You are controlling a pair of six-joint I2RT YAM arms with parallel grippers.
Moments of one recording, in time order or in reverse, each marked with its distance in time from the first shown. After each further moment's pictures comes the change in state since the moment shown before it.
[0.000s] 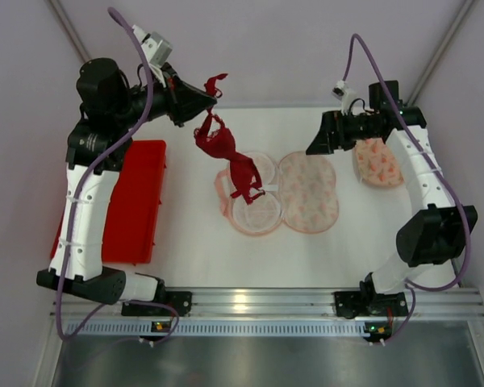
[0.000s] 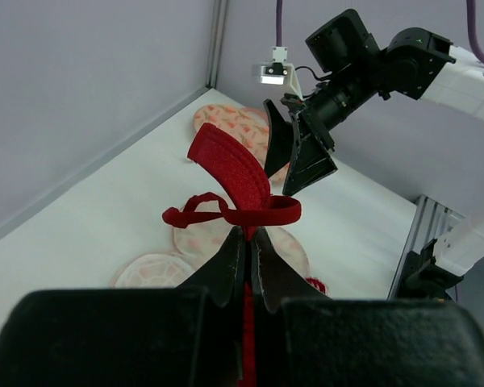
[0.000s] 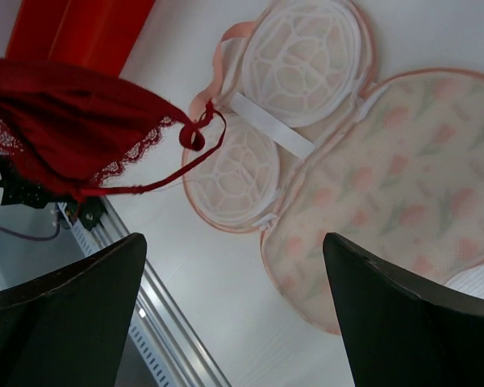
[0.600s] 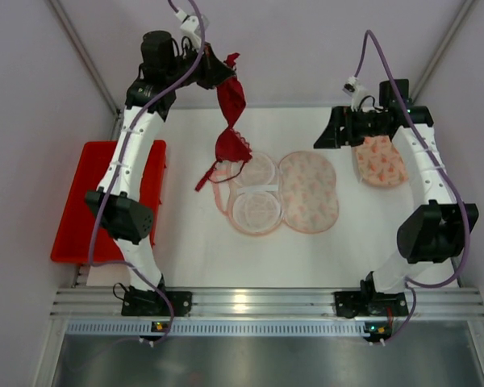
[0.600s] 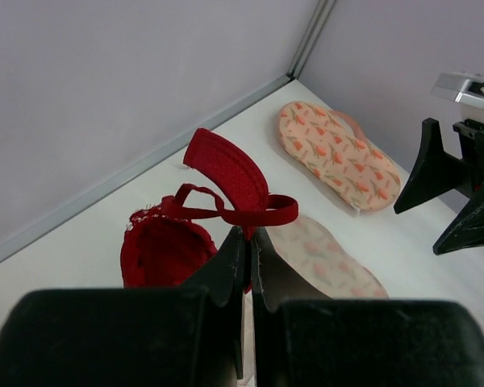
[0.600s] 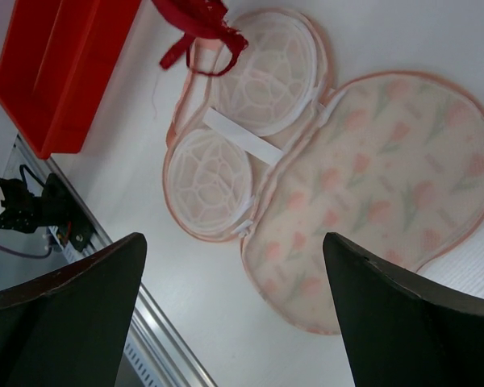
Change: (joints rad) left arm -0.008 0.507 0.270 0.136 -0.148 -0.006; right arm -0.073 0.018 0.007 0.038 0.008 0.026
